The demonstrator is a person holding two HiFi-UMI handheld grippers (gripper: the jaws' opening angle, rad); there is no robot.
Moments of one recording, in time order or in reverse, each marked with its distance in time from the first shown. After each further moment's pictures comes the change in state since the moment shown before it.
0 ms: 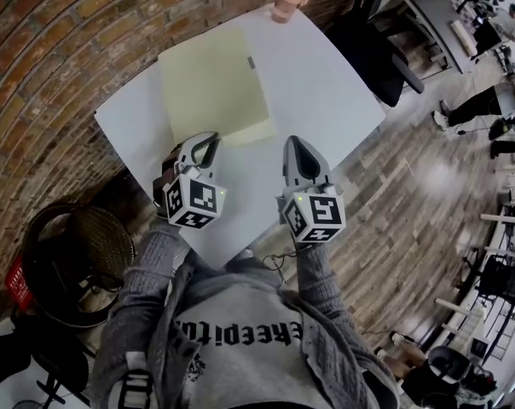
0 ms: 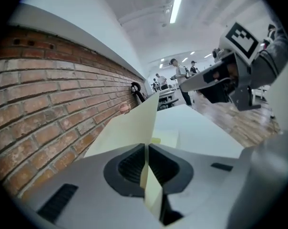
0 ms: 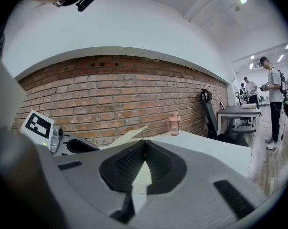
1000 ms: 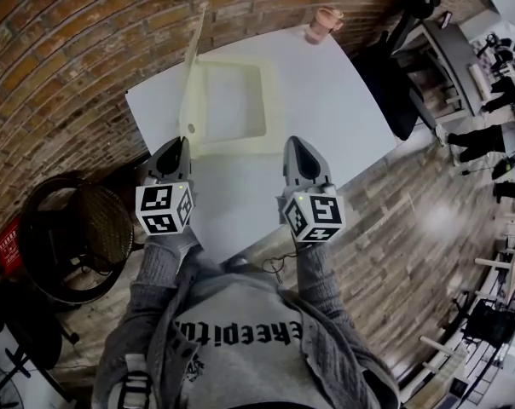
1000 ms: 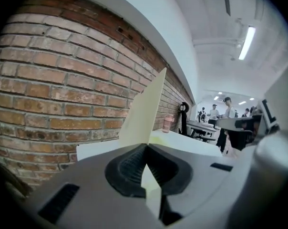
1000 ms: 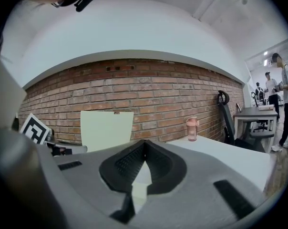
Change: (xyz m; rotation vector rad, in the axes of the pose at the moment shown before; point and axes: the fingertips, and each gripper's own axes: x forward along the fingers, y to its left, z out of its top) left arm -0.112 0.081 -0.057 -0.713 -0.141 0.363; right arm 0.009 0.059 0.018 -0.042 -0.035 0.160
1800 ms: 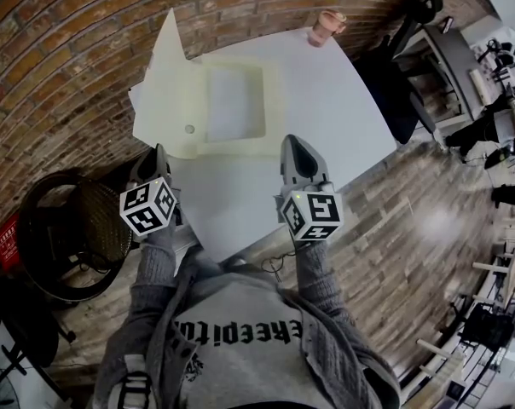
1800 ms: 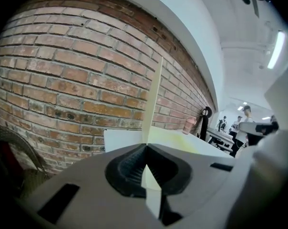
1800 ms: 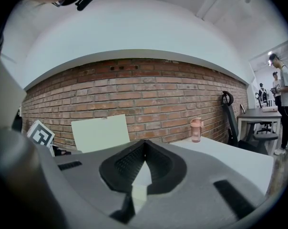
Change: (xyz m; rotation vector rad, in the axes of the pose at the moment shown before) left arm -0.027 0.073 -0.029 -0.194 0.034 0.224; right arm 0.004 0.015 0.004 -0.020 0.001 0.035
